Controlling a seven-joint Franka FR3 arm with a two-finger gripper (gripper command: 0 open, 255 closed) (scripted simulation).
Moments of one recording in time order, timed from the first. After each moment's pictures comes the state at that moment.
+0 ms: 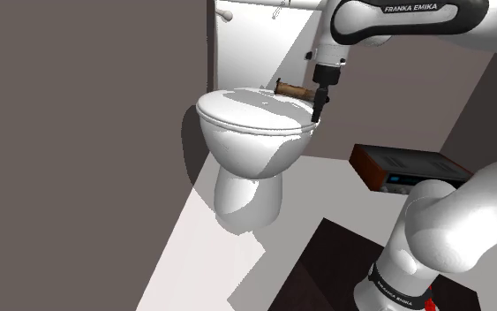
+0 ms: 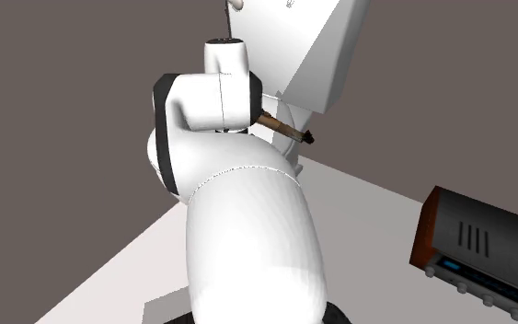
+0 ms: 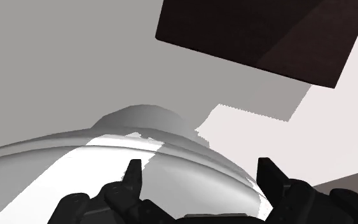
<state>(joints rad) 0.00 -0.56 -0.31 -2.17 -0.16 1.64 -0.52</state>
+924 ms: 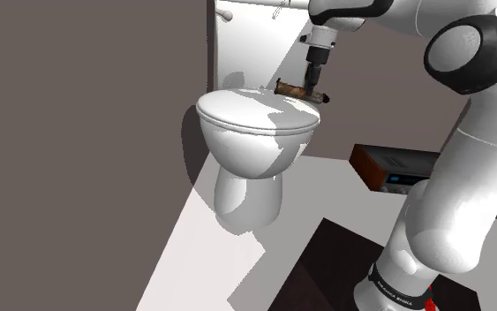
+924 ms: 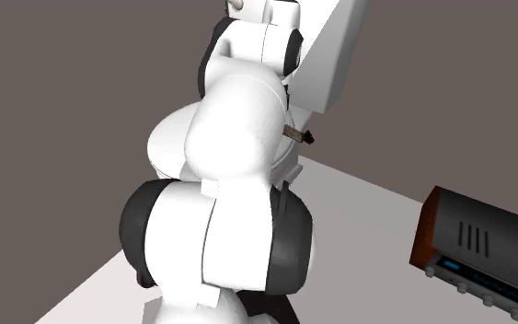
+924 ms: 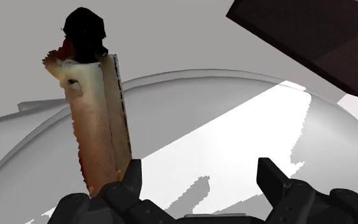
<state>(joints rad) 0.03 -0.04 -0.63 -1.58 0.05 1.58 -1.10</state>
